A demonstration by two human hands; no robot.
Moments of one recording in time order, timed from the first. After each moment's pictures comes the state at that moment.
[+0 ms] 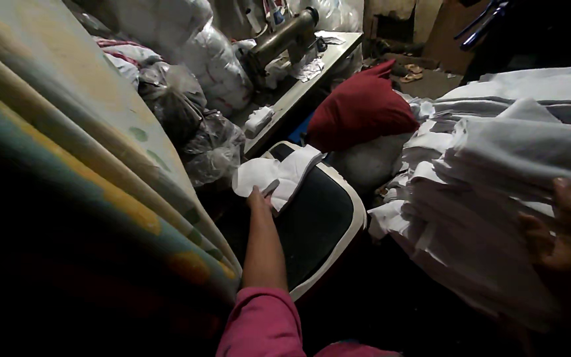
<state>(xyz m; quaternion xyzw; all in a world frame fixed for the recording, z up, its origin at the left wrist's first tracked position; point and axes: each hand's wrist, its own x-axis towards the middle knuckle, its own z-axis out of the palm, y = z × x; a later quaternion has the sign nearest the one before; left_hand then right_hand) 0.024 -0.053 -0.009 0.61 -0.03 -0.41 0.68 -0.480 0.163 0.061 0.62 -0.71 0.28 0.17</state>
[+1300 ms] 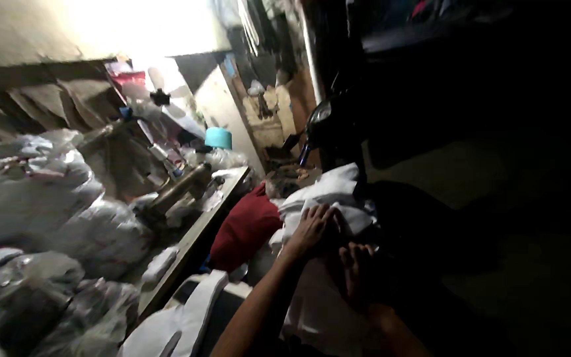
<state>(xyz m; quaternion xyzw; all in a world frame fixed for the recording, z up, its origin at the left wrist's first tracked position) -0.387 0.014 0.188 0.20 -0.98 -0.03 0.07 -0.455 0.169 0.090 0.53 -0.70 0.42 0.24</state>
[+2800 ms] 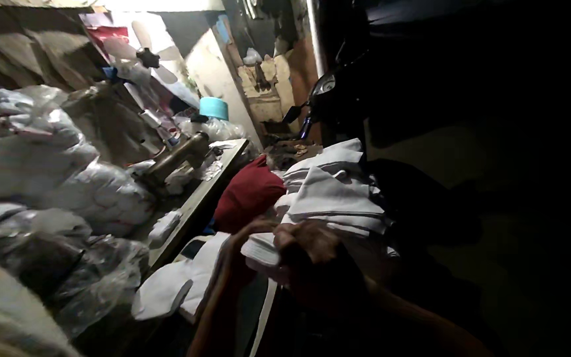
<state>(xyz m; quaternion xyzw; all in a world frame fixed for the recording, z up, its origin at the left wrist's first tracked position) -0.180 0.065 0.166 0.13 -0.79 -0.41 0.43 -0.347 0.209 0.223 0.69 -0.44 0.54 0.21</state>
